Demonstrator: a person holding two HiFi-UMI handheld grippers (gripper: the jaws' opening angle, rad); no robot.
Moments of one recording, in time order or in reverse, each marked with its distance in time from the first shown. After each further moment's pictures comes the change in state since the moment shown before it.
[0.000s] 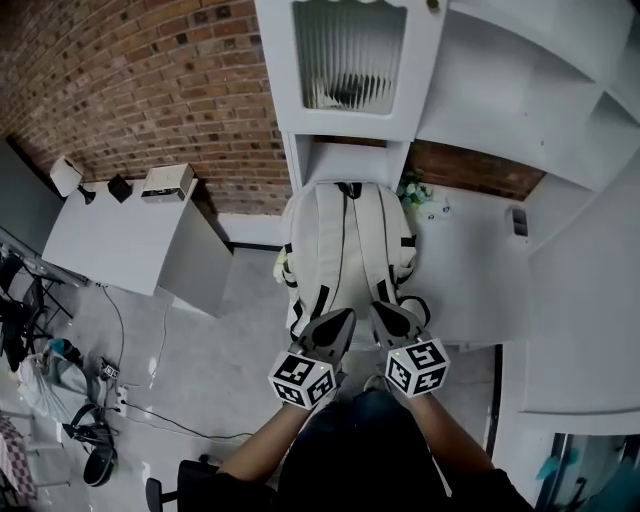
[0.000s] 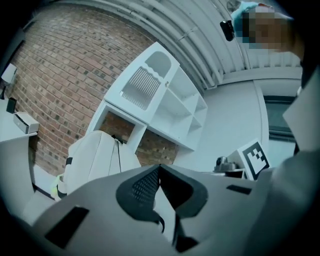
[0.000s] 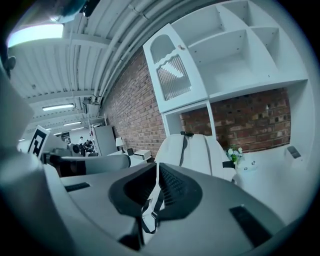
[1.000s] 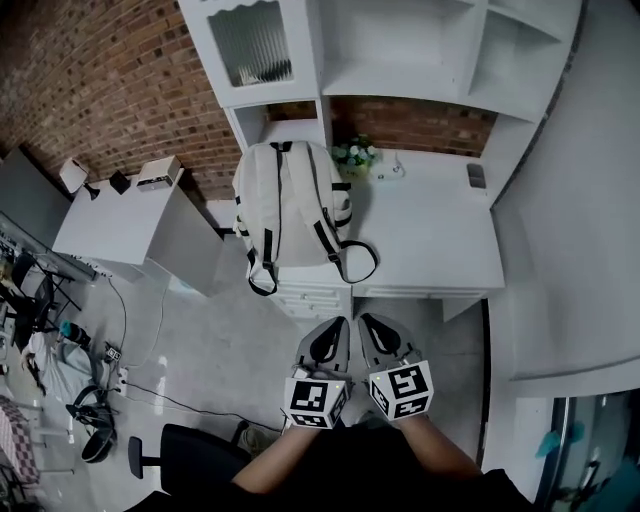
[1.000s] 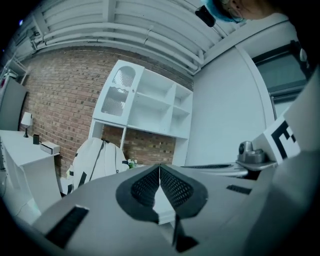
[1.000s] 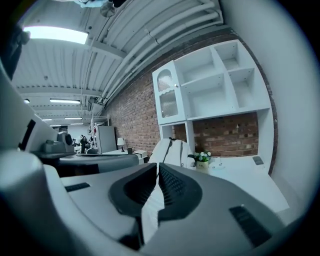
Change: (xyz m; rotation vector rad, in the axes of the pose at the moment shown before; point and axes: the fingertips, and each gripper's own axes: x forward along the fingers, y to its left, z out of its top) left arm -0.051 -0.267 -0.099 0.230 -0.019 0.245; right arm -0.288 -0.004 -0.060 -0.112 -0.084 -0.054
